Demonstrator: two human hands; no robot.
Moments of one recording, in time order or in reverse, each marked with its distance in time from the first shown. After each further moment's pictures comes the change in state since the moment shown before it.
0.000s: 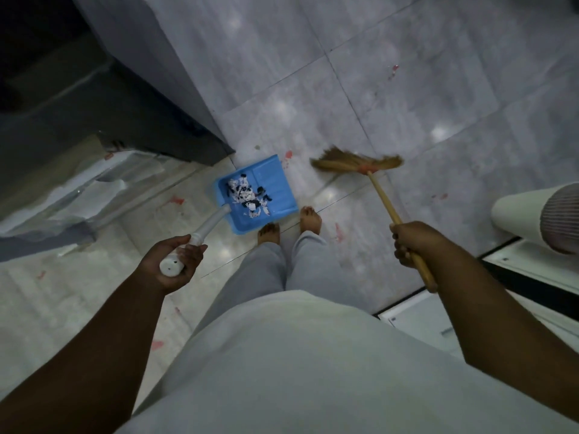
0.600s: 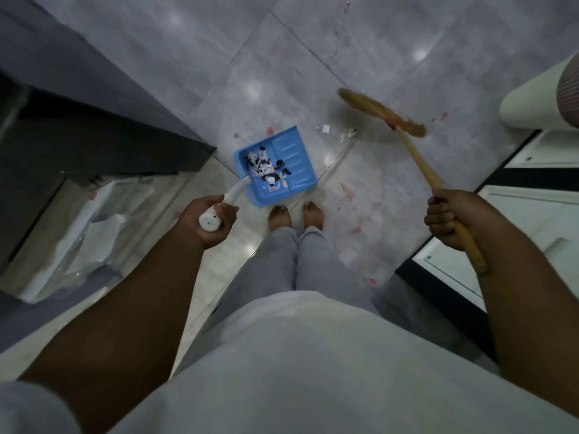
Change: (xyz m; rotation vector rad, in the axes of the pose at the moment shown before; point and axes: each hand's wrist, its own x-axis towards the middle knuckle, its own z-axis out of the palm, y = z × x) left_hand 0.061 0.004 0.091 0.345 0.158 -0.025; right_hand -0.014 0.095 -0.020 0.814 -0.235 0.059
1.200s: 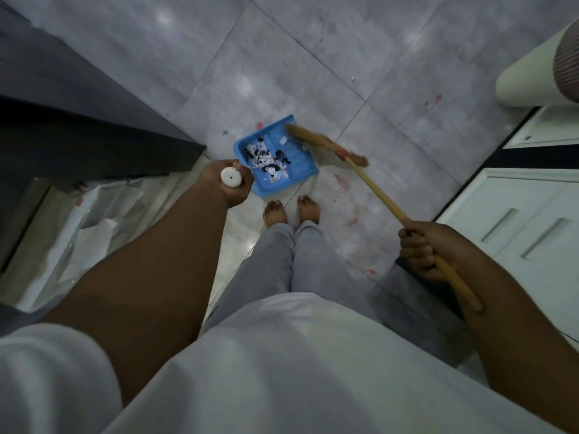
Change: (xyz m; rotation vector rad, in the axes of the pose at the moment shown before) left_hand 0.027 -0.026 0.098 -0.085 0.054 0.134; right_hand -0.008 0.066 -0.019 0.033 -0.118 0.194
